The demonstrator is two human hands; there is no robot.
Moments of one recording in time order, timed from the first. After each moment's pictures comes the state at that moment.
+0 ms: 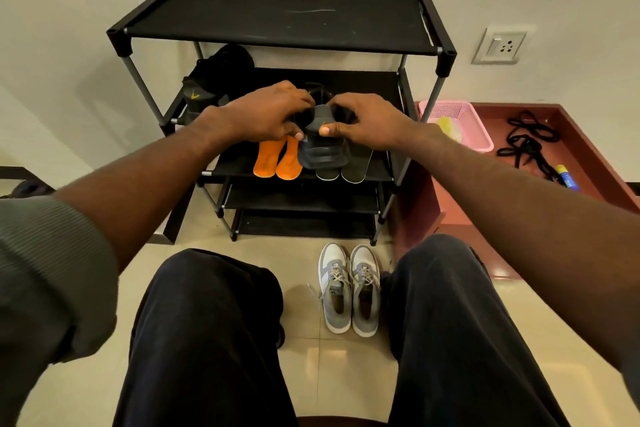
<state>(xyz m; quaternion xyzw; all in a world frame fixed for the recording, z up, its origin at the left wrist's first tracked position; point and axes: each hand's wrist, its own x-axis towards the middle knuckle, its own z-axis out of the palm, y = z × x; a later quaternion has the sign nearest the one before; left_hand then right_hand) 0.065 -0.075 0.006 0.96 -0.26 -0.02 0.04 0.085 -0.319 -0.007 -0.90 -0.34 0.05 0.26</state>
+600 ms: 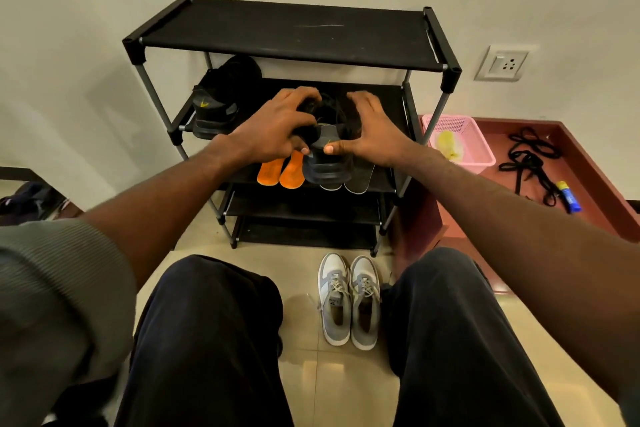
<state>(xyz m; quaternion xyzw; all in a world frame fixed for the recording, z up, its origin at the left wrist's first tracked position) 0.055 -0.071 -0.016 0.95 -0.27 0.10 0.09 0.086 -0.315 -0.018 -0.89 -0.27 0.07 0.35</state>
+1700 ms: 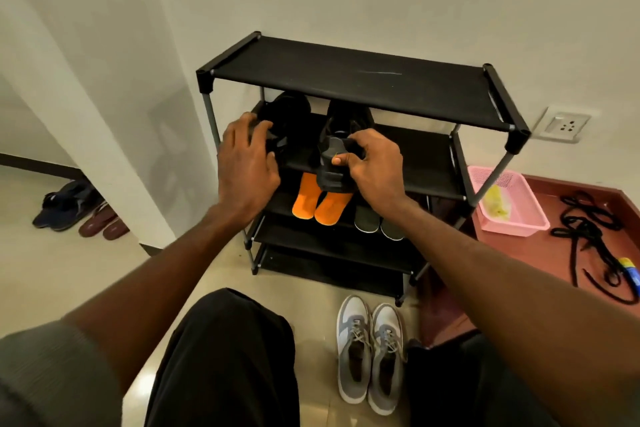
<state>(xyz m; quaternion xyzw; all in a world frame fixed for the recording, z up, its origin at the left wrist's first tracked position) 0.011 0.006 -0.052 0.92 0.10 0.35 0.14 0.087 -0.215 -0.032 -0.85 -0.26 -0.17 0.42</state>
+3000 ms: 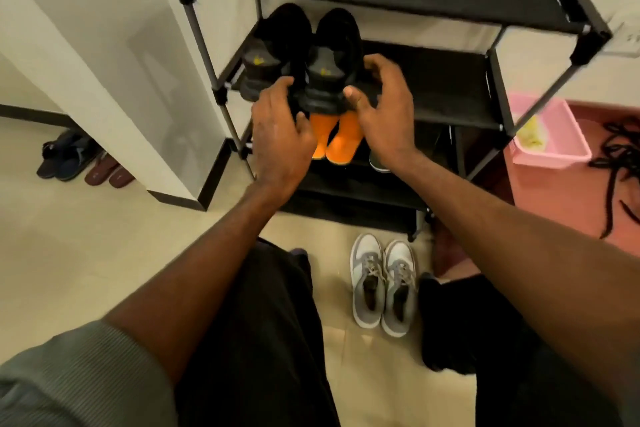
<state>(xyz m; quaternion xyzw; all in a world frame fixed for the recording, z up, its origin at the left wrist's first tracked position) 0.003 -0.038 -0.101 0.86 0.12 0.36 0.34 0.091 -0.192 -0.087 -0.82 -0.22 -0.19 0.50</state>
